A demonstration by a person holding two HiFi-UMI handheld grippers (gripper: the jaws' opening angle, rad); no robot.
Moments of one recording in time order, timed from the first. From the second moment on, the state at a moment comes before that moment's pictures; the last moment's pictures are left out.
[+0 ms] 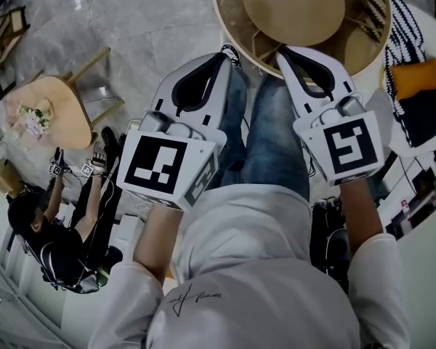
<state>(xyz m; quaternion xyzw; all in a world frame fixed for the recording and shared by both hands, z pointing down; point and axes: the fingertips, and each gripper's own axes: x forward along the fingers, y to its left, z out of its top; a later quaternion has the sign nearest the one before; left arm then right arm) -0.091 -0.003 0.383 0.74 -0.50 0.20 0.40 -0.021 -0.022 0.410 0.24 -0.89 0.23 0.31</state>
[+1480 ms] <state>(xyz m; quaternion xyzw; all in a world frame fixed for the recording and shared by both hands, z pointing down) -0.090 -0.020 0.488 0.72 -0.51 0.20 0.43 -0.045 -0.077 0.537 0.30 -0.89 0.23 0.24</state>
